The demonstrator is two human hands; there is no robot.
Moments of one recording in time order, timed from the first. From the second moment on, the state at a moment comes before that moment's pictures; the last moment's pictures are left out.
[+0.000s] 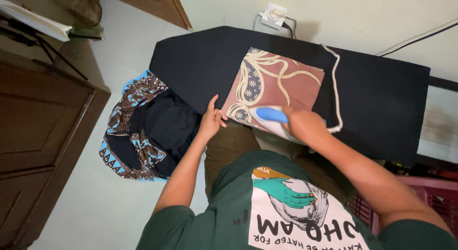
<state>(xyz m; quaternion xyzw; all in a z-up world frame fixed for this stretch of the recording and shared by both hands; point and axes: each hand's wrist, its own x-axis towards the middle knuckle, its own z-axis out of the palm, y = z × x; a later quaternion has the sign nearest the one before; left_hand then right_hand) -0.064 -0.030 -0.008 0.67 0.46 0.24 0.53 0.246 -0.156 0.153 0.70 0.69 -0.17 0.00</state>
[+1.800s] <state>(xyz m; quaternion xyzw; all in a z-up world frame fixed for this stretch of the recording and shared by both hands) 0.222 0.162 0.097 0.74 0.16 0.16 0.64 0.324 -0.166 0.088 0.76 0.38 -0.26 -0.46</state>
